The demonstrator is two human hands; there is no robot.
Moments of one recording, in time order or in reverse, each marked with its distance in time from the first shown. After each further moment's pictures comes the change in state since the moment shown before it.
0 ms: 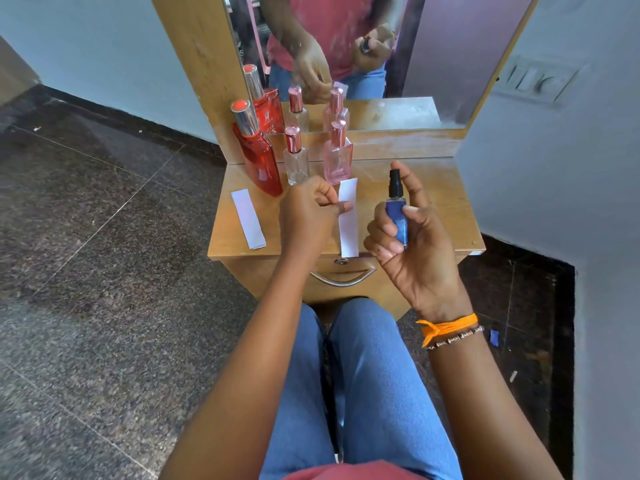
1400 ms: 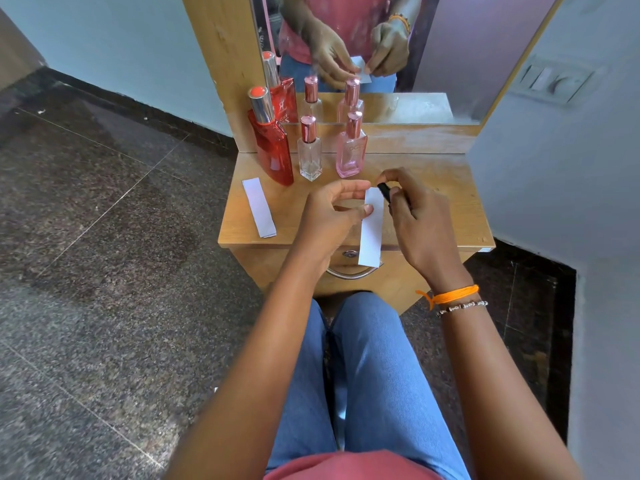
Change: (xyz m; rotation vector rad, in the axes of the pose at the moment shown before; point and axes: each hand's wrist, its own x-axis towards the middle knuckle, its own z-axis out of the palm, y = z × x) left_hand -0.018 -0.002 -0.003 -0.391 -0.258 -0.081; right_hand 0.015 -0.003 0.004 -1.534 0.340 -0.279
